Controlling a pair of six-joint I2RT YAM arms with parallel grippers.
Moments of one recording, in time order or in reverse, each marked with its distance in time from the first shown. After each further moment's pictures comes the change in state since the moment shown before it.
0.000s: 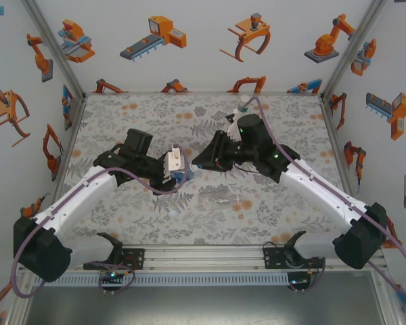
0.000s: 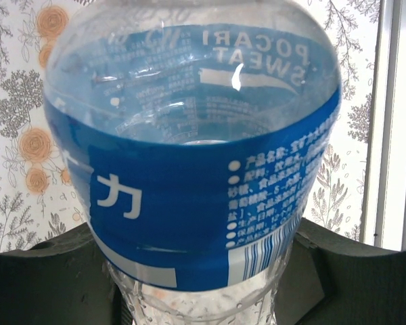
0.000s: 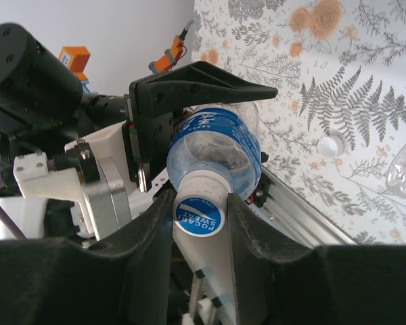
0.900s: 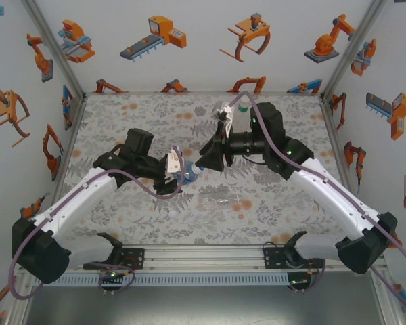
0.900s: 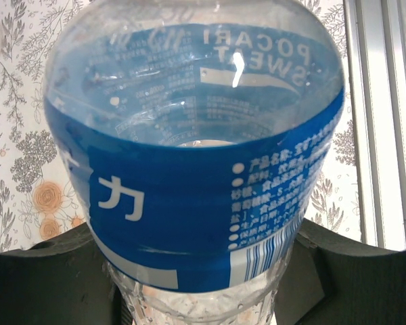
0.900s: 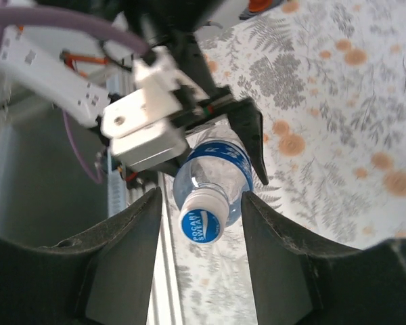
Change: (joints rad) left arm -0.019 -0.013 0.000 0.056 0.119 0.035; right arm -0.019 -0.046 0.156 -0.018 -0.314 -1.092
